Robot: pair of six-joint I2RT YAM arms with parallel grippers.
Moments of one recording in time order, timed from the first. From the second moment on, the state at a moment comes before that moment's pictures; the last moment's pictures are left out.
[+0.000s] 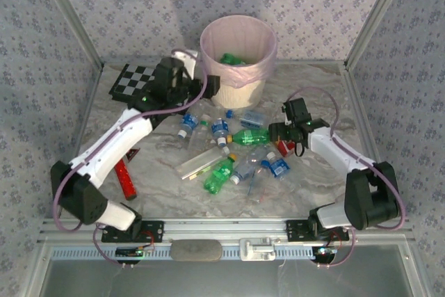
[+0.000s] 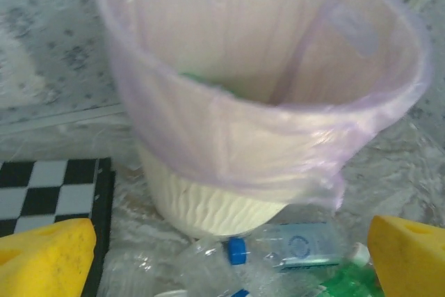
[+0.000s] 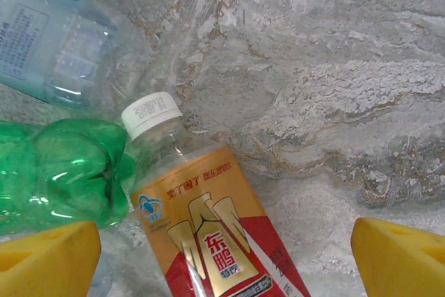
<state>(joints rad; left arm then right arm) -0.57 1.43 1.35 -0.31 -0.07 -0.26 0.29 1.40 0.90 -0.52 0.12 0.17</state>
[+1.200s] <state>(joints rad) -0.60 1.32 0.72 -0.05 -0.18 -0.78 0.25 1.68 0.96 -0.54 0.04 0.14</state>
